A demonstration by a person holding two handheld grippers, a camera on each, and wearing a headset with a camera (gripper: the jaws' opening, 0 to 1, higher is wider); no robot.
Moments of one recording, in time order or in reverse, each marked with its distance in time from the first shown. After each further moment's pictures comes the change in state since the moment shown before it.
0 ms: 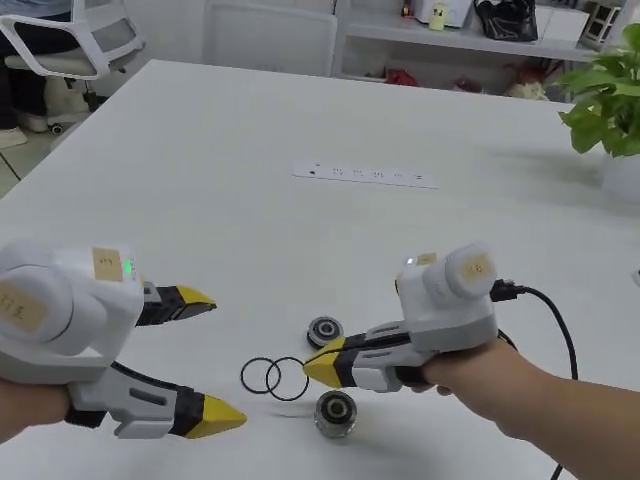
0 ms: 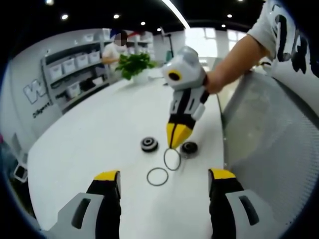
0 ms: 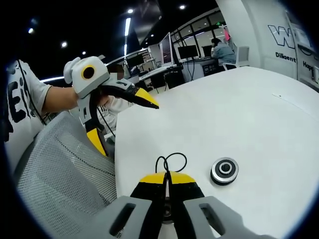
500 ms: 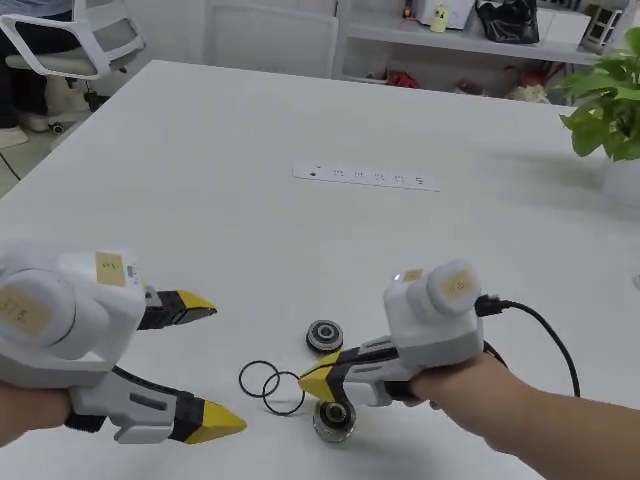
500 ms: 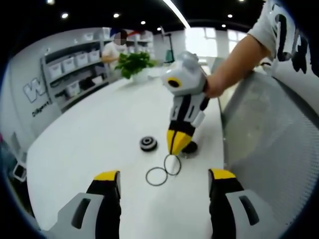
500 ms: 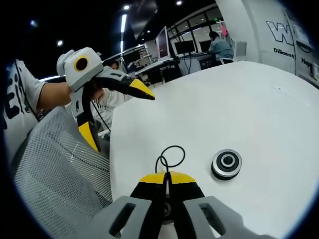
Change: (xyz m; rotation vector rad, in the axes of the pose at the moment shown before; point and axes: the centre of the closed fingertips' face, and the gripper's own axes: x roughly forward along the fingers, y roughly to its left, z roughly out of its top) left arm 0.003 -0.001 -0.002 -0.006 0.006 -0.007; right arm 0.010 -0.004 -0.015 0.021 0.038 -0.021
